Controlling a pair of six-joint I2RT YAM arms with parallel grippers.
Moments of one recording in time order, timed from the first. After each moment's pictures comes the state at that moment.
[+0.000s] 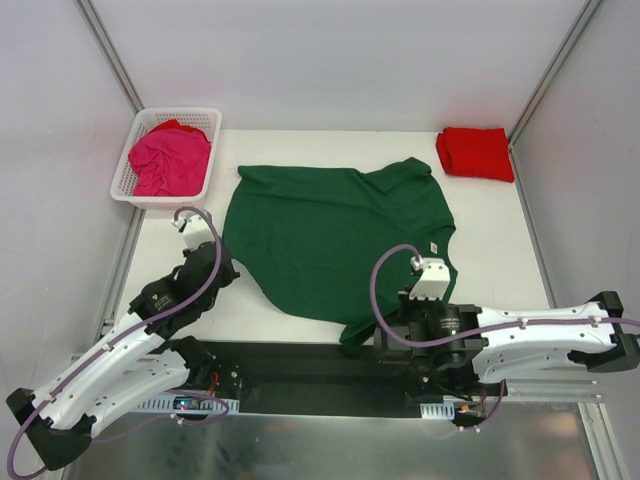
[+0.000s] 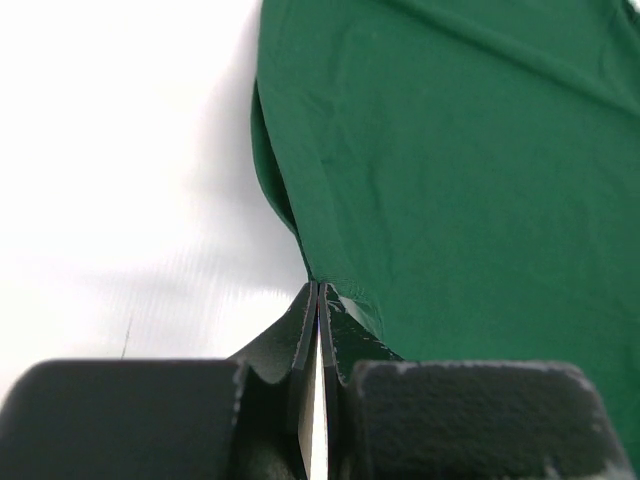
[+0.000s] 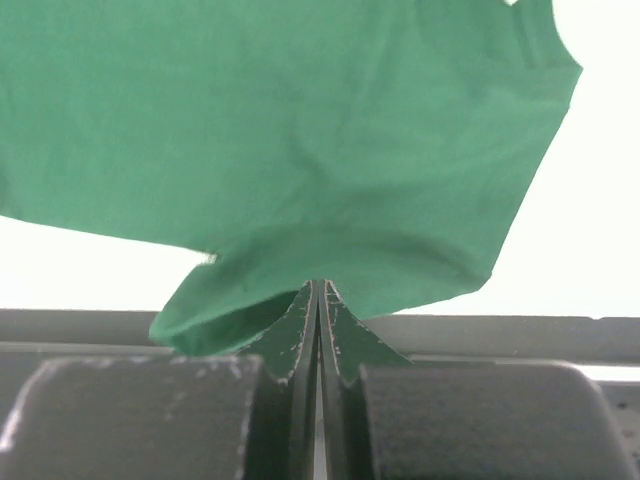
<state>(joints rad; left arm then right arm) -0.73 0.66 0.69 -0.71 -0.64 -0.68 1.65 1.06 0.98 -1.43 0.94 1.60</state>
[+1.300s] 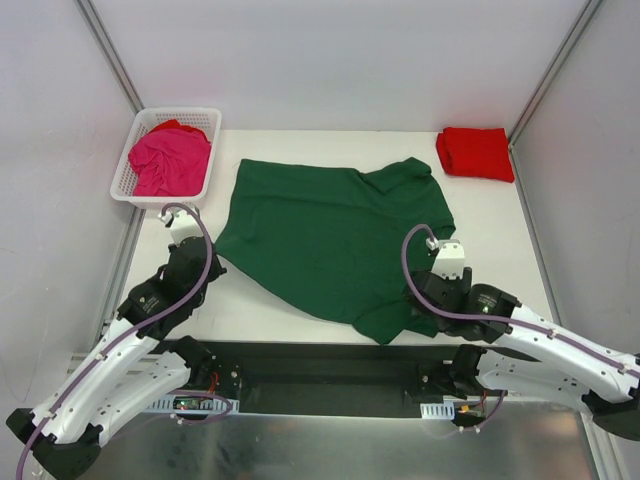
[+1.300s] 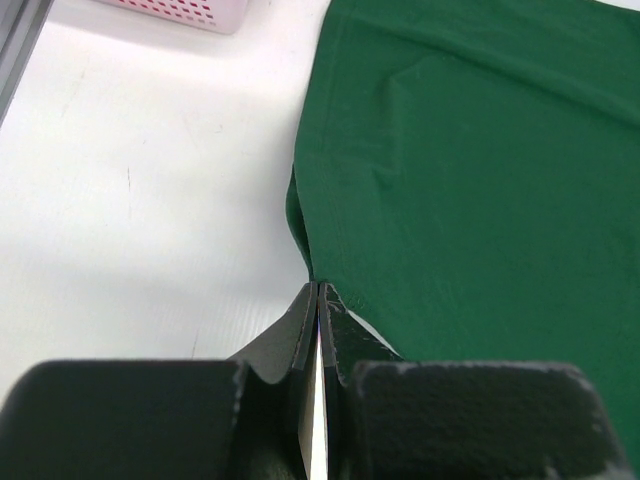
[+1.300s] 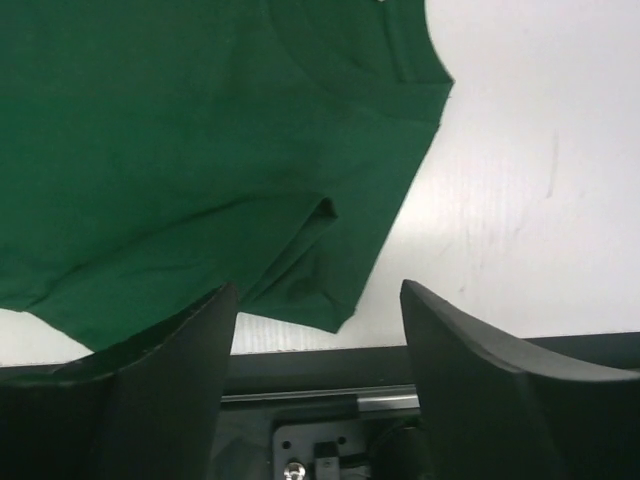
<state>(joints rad) -0.61 0.62 0.76 -0.73 -0.63 -0.52 1.07 0.79 0.79 -1.17 0.75 0.85</state>
